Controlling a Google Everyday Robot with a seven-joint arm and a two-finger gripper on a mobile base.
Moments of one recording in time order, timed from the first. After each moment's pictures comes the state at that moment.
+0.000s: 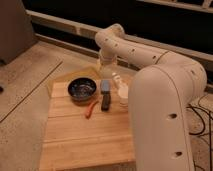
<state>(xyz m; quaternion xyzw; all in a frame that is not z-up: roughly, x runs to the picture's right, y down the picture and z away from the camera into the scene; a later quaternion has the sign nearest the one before) 0.018 -0.124 0.862 -0.18 0.06 0.60 0.78</state>
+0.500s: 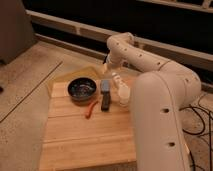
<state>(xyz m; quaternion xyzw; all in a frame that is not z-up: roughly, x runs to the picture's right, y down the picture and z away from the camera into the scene) 0.044 -0.094 0.906 -0.23 0.09 0.60 0.76</state>
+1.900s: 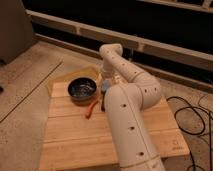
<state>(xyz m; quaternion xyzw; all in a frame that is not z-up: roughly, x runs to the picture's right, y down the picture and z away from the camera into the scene) 0.013 -0.024 0.989 -0.33 0.17 0.56 0.74</state>
